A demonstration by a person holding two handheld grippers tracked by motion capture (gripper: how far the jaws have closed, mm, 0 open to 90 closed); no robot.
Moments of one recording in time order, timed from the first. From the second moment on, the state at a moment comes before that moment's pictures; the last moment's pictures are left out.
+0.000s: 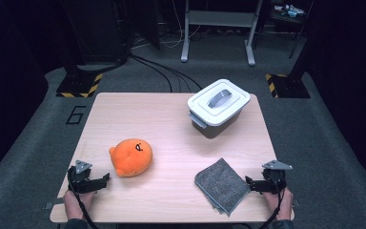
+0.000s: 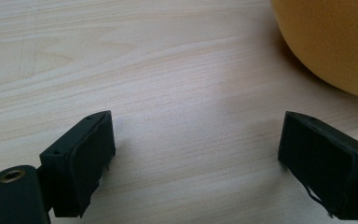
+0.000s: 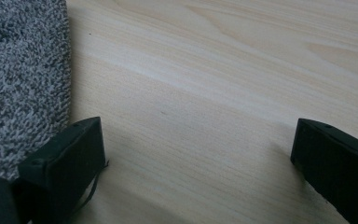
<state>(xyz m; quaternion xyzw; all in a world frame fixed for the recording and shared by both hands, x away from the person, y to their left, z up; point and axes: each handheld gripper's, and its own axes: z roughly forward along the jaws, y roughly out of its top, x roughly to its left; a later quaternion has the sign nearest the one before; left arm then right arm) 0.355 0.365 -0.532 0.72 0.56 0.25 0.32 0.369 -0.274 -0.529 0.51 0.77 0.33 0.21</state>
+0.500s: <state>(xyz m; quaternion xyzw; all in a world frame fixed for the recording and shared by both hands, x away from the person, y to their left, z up) 0.355 0.365 -0.532 0.72 0.56 0.25 0.32 0.369 -0.274 -0.529 0.51 0.77 0.33 0.21</state>
